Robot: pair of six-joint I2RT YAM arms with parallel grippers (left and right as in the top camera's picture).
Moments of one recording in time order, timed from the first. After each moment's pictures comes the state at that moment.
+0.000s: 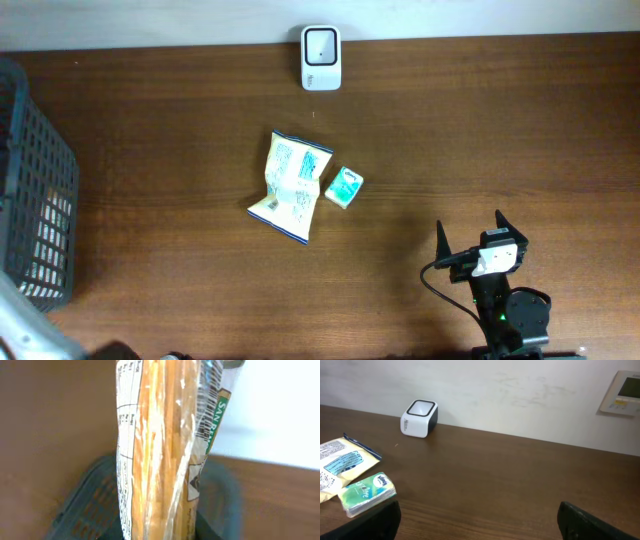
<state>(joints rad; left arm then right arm) 0.72 1.54 1.81 -0.60 0.18 0.33 0.07 0.02 0.01 -0.08 -0.03 -0.12</state>
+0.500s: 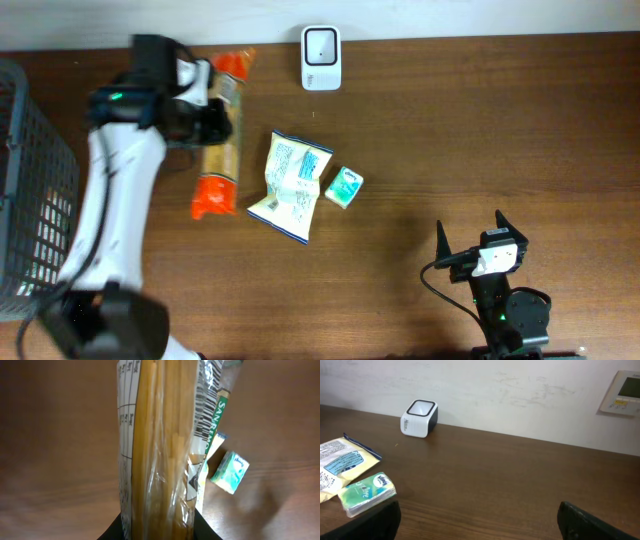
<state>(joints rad) -0.06 1.74 1.72 -1.11 0.25 -0.14 0.07 0.02 0.01 -0.08 -0.03 -0.12</state>
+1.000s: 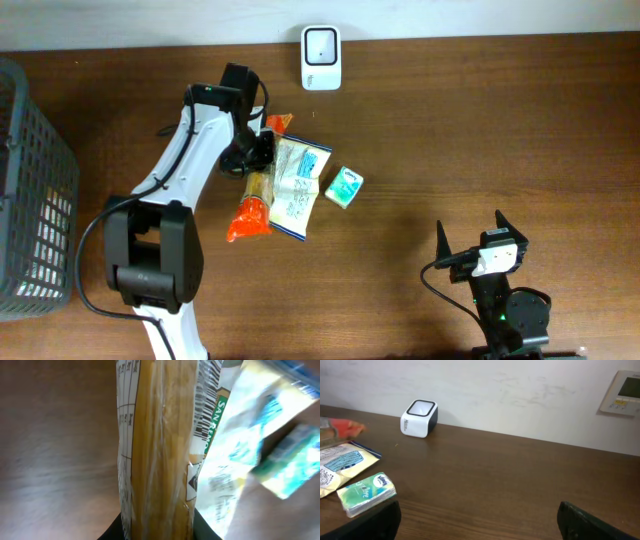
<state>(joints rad) -0.22 2.04 1.70 -1.15 0.14 -0.26 0.07 0.02 0.01 -0.07 -0.03 -0.12</state>
